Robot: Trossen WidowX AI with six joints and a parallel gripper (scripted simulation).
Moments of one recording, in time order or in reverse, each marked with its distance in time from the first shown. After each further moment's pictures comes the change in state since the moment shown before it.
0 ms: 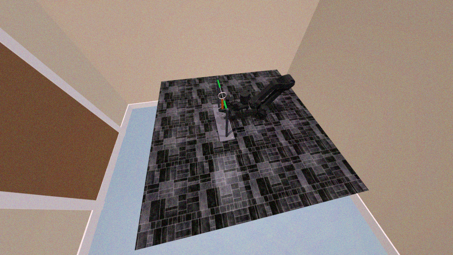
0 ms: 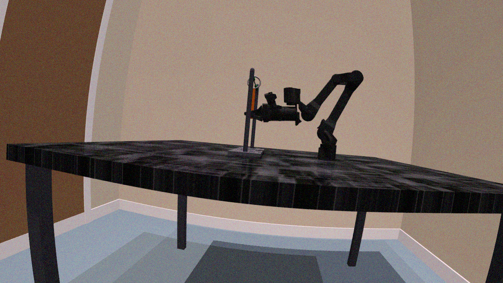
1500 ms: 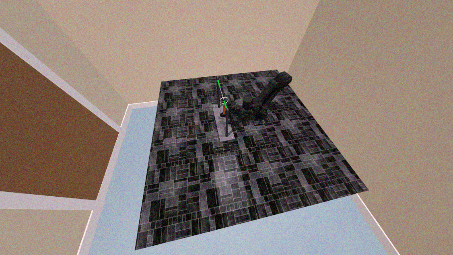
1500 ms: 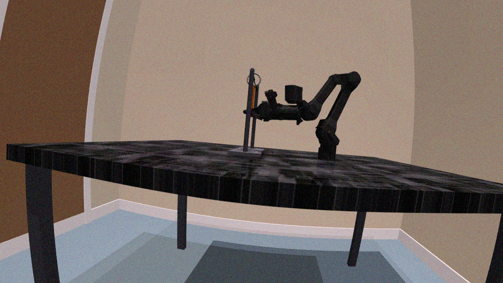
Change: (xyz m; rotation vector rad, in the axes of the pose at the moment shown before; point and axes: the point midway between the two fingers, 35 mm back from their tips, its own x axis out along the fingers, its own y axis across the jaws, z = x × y) arm -0.001 0.048 0.003 0.018 -0.015 -0.016
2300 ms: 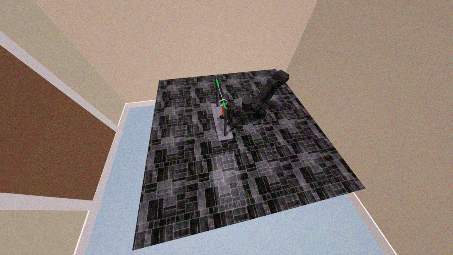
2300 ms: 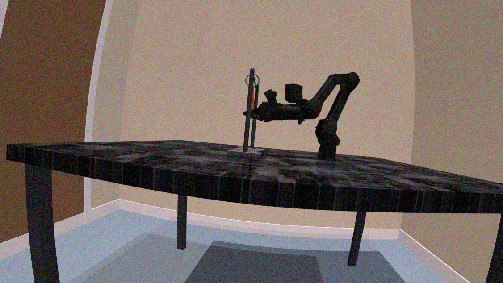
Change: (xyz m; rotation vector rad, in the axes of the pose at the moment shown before) arm -0.003 0.021 -0.006 -0.004 0.049 -0.001
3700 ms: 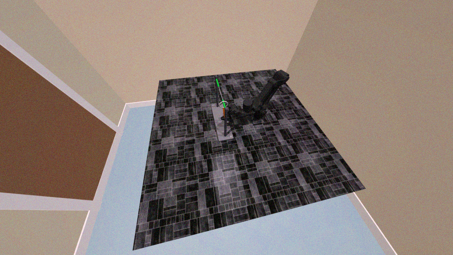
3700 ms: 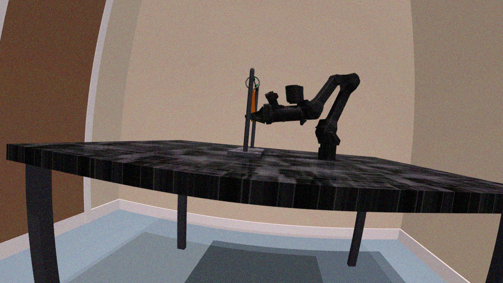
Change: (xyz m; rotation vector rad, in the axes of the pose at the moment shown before) arm -0.006 0.004 -0.011 0.006 0.038 0.001
